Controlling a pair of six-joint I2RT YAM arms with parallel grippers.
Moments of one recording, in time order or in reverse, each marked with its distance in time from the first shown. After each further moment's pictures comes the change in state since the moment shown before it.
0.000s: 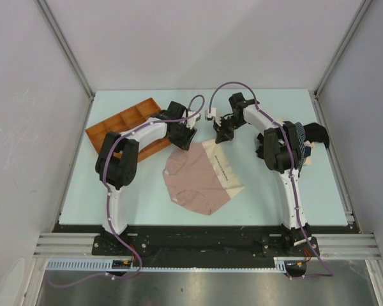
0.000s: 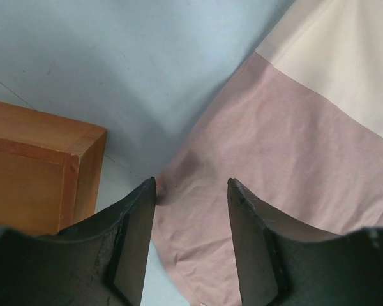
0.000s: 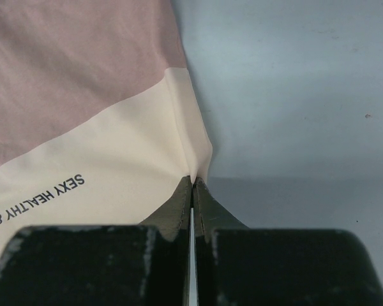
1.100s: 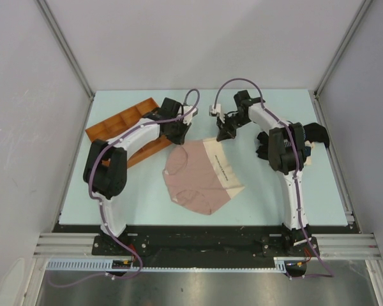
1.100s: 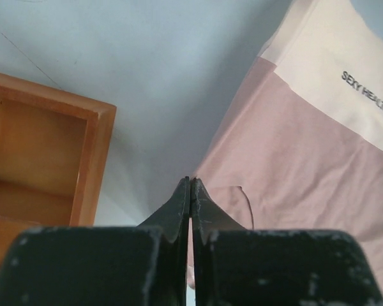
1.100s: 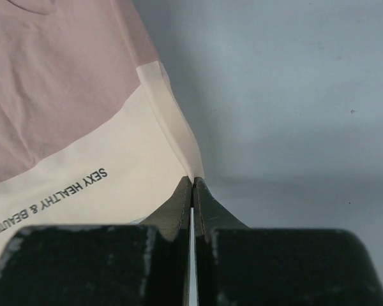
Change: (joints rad) left arm -0.003 -0.144 -0.055 -0.012 0.002 -0.029; right arm -0.024 -0.051 -0.046 0.010 -0.064 0.022
